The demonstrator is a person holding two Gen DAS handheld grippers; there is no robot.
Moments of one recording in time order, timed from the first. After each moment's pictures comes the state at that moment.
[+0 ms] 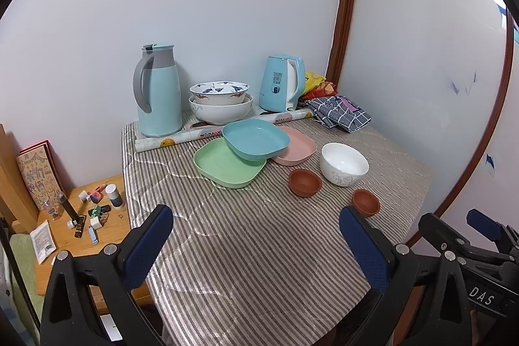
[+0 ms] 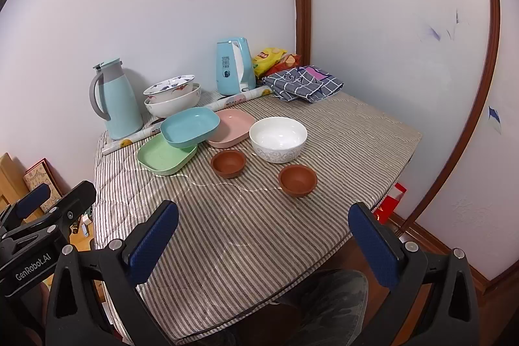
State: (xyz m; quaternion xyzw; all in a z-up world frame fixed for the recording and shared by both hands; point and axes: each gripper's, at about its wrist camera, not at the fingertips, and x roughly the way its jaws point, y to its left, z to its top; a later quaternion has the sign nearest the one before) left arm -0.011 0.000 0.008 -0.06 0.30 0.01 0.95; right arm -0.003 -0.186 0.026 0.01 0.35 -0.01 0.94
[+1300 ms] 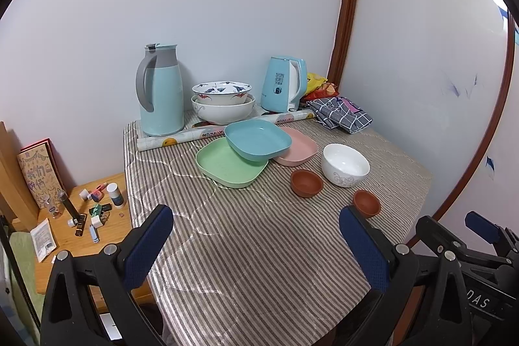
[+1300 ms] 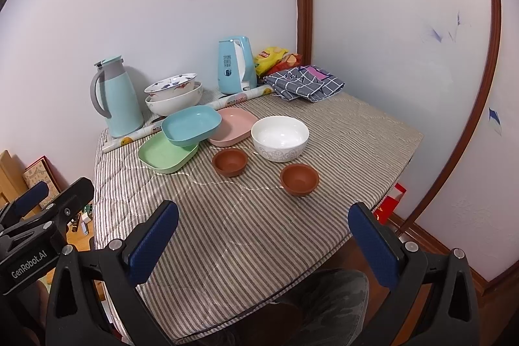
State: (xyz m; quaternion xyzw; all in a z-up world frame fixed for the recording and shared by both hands) left arm -0.014 0.003 0.007 -0.07 0.30 0.01 0.95; right arm -0.006 -0.184 0.023 0.01 0.35 -0.01 0.94
